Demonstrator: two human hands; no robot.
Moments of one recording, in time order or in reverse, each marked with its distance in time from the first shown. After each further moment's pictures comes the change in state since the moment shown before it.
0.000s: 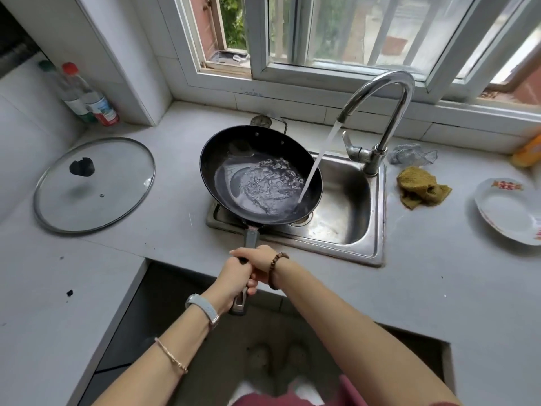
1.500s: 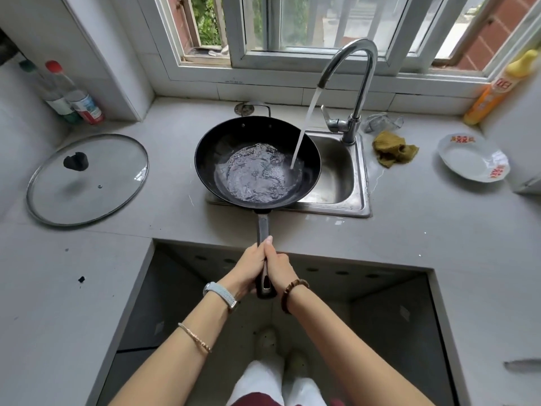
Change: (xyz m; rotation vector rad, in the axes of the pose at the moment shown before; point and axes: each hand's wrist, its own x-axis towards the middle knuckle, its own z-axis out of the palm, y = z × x) left_hand -0.042 -0.060 -0.009 0.054 -0.232 0.099; right_hand -0.056 0.111 0.052 0.166 0.431 -0.146
